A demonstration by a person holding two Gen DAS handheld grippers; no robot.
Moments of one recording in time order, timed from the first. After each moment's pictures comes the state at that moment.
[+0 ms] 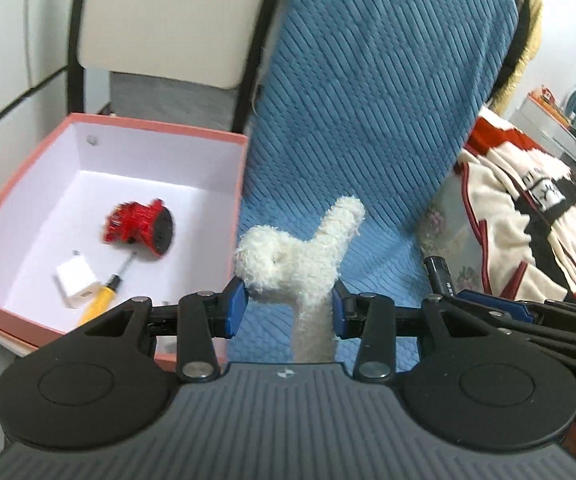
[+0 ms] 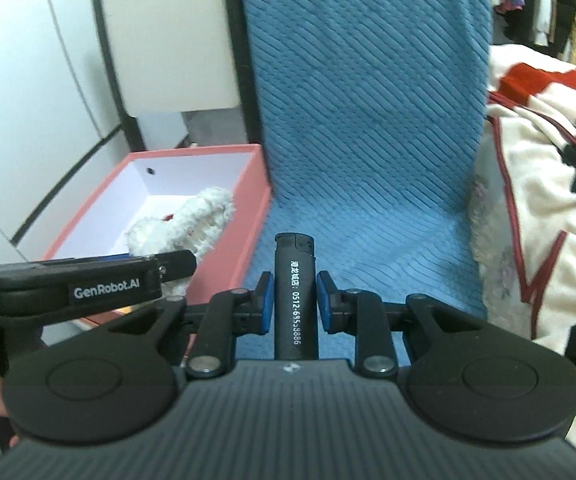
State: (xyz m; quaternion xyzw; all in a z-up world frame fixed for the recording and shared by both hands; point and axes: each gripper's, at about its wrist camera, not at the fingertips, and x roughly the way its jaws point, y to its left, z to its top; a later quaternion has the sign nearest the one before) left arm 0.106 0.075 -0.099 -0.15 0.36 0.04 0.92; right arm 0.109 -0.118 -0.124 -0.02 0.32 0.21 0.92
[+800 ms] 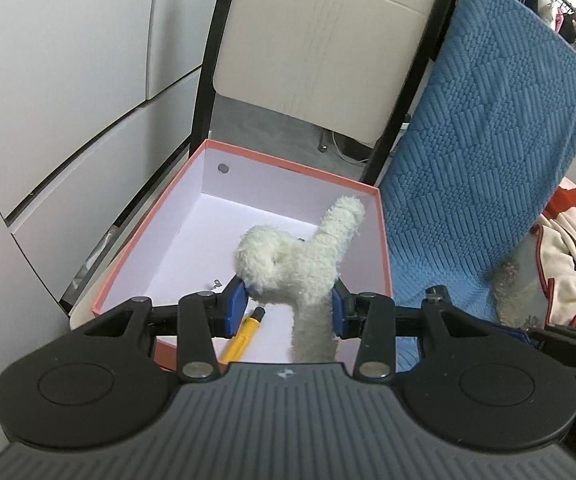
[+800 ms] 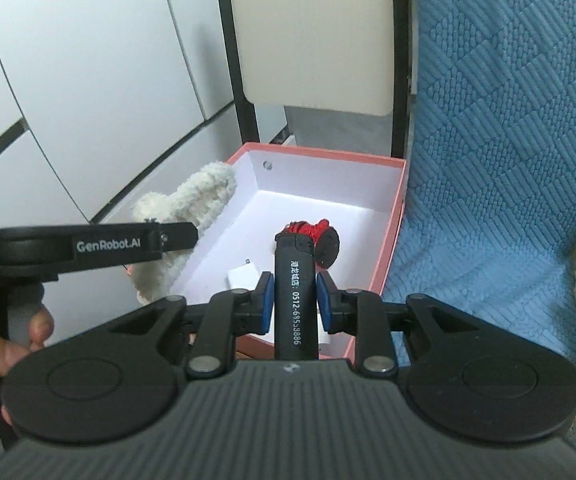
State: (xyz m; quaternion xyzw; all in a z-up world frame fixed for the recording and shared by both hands) left arm 0.055 0.218 -0.068 -0.17 0.34 0.13 0.91; right arm 0.101 0.014 -0.108 -0.05 0.33 0.30 0.89
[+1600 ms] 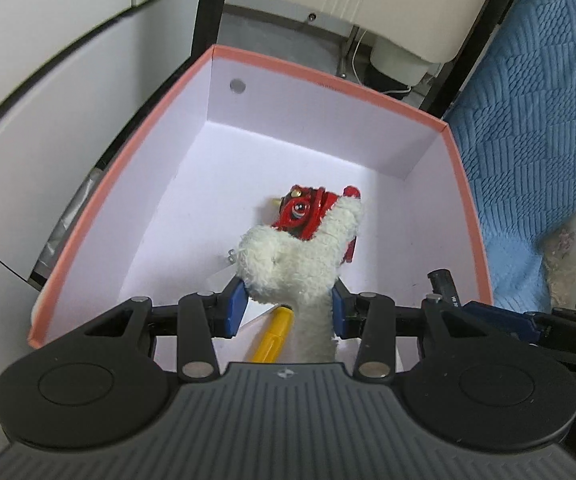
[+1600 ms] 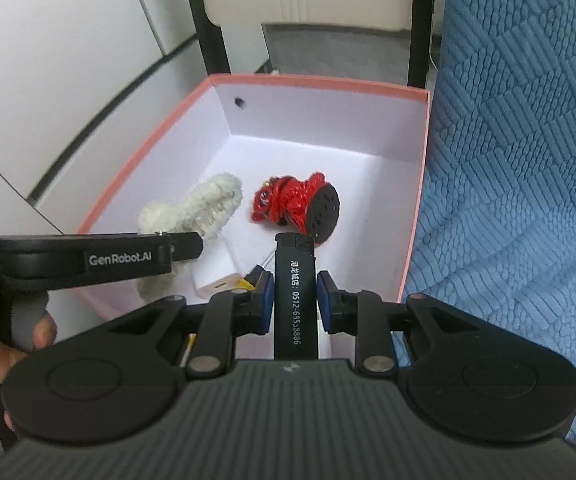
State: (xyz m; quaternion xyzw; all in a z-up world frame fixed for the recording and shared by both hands) left arm 0.145 0.272 -0.177 -0.19 0.45 0.11 0.87; right arm 0.189 0.074 -0.184 -0.07 0.42 0.28 0.86
